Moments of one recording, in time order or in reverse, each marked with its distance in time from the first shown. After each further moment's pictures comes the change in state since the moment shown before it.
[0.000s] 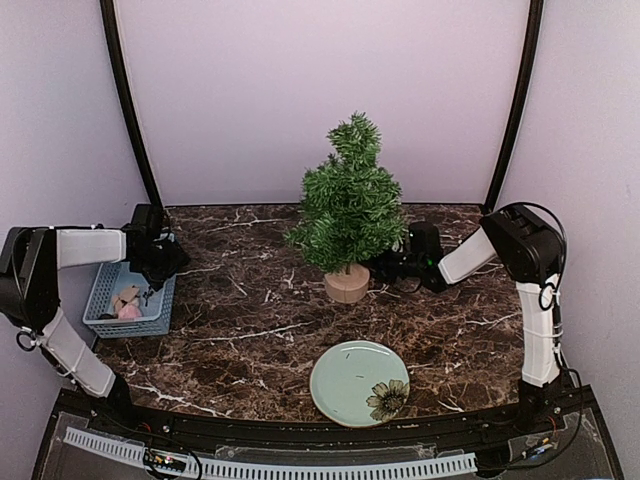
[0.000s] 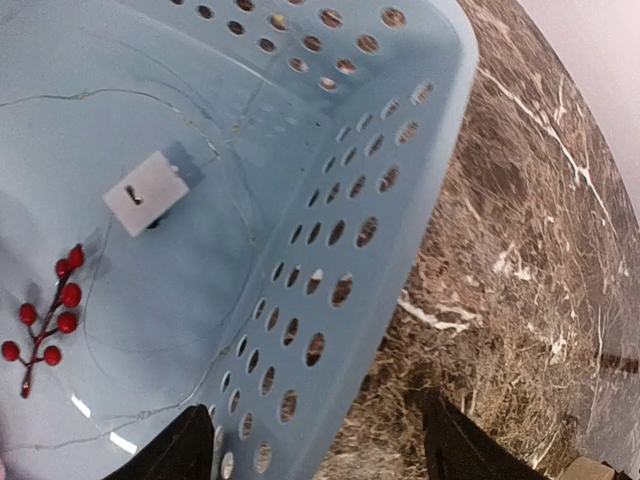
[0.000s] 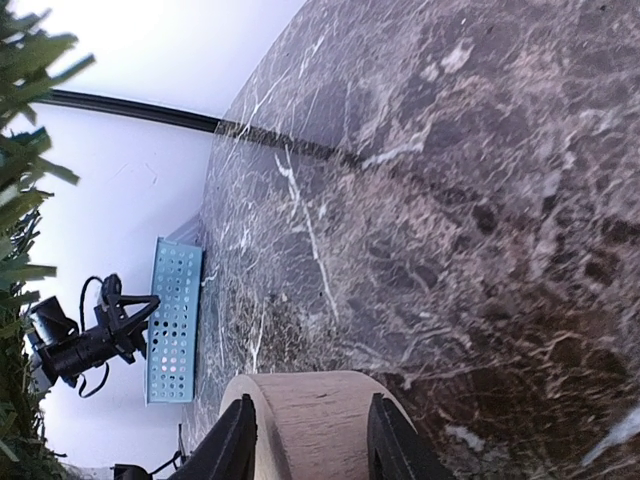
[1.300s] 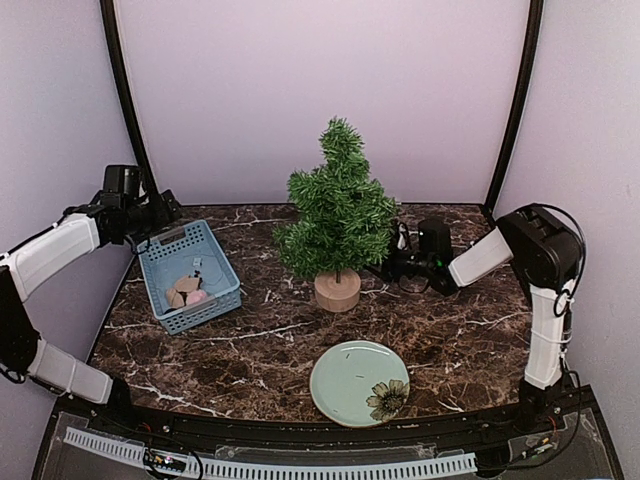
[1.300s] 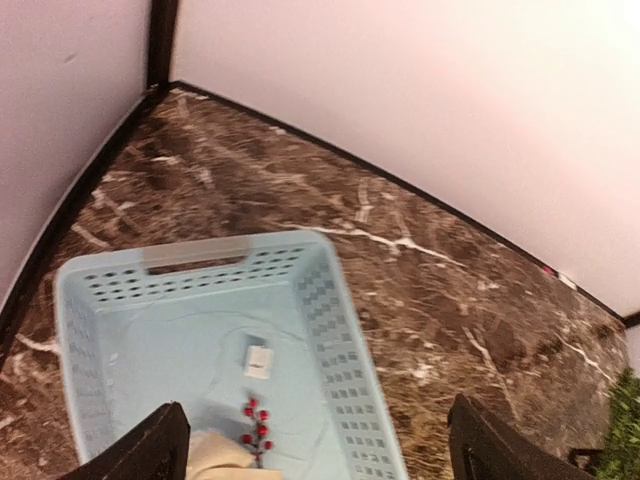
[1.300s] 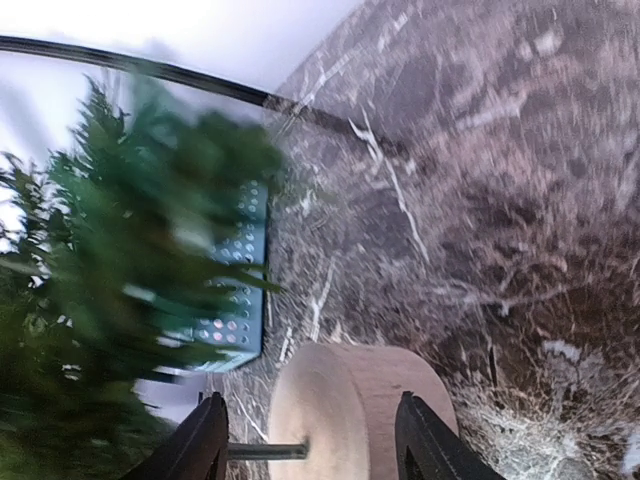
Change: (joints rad) left arm -0.081 -0.219 0.166 0.018 -0.019 0.297; right arm 0.012 -0.126 -0.123 0.066 -0.061 -0.004
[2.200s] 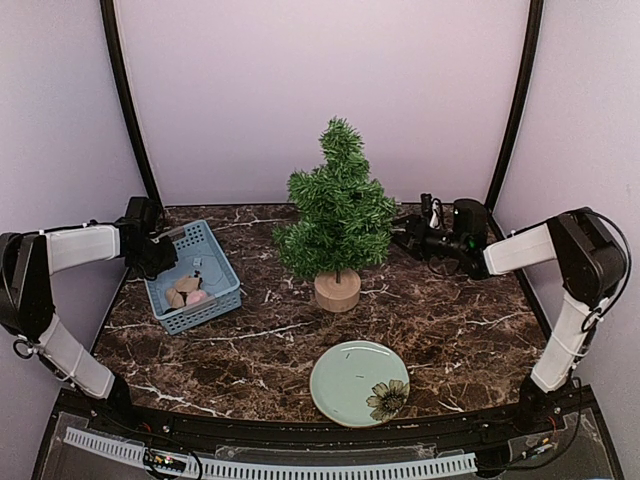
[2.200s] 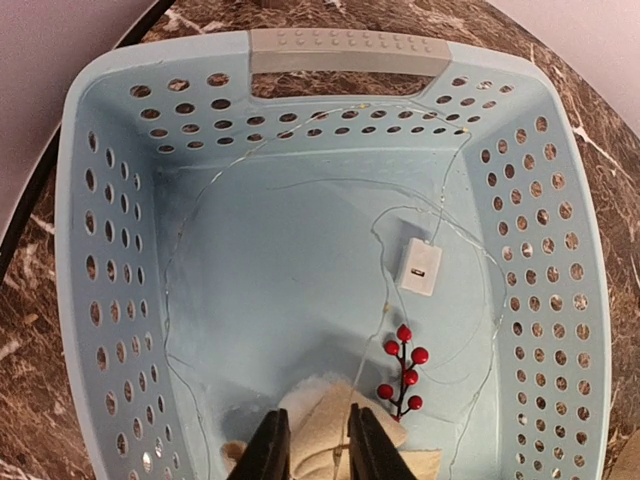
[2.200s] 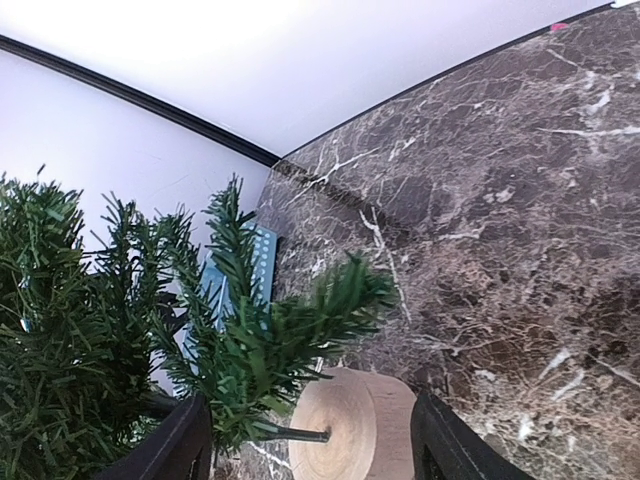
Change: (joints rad) left arm 0.069 0.187 -0.122 -0.067 -0.061 -0.008; right arm -0.134 -0.278 -0.082 -0.140 0.006 -0.150
